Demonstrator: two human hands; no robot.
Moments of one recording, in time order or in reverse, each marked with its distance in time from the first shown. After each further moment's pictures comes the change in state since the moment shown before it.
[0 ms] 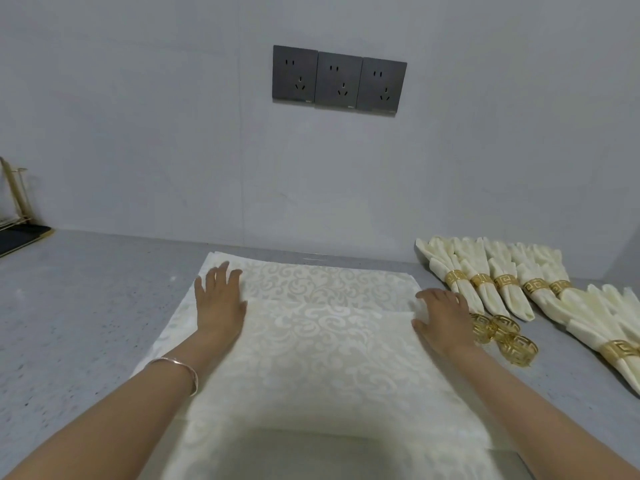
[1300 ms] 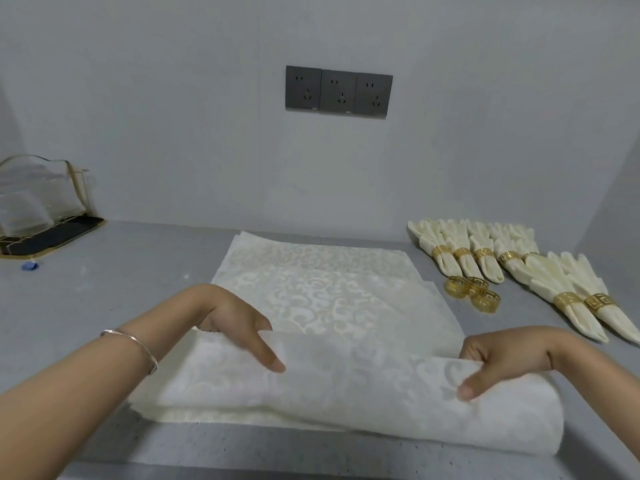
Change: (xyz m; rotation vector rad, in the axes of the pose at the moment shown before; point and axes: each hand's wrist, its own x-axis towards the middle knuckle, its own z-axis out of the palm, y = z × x) left_hand -0.129 0.010 -0.166 -0.144 -1.355 0.224; right_hand -0.163 0.024 -0.141 0.476 -1.246 -0.306
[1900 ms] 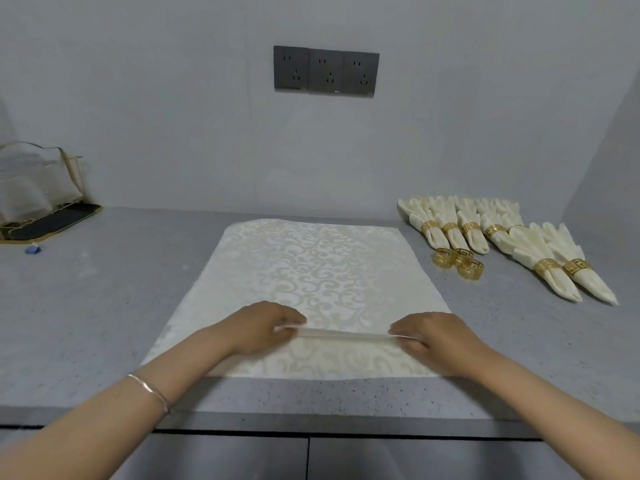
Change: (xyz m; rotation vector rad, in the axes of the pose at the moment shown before) left_hand 0.042 0.000 0.079 0.242 0.676 0.337; right_hand 0.061 0.013 0.076 -0.657 0.923 -0.170
